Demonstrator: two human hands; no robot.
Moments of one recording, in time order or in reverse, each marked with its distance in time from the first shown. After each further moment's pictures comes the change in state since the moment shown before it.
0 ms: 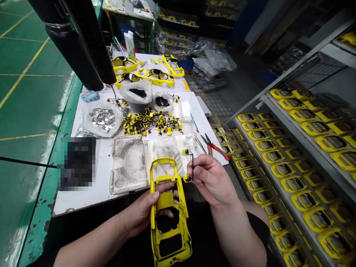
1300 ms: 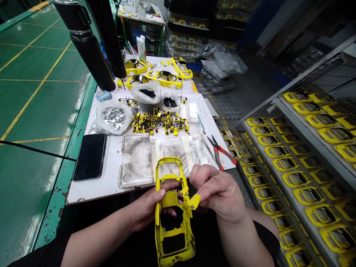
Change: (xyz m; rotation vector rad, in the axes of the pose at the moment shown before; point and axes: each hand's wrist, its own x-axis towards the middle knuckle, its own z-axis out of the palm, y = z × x) left_hand 0.001 0.000 0.003 0.036 0.007 0.018; right_hand -0.014 -0.001 -0.012 -0.302 -0.497 -0.448
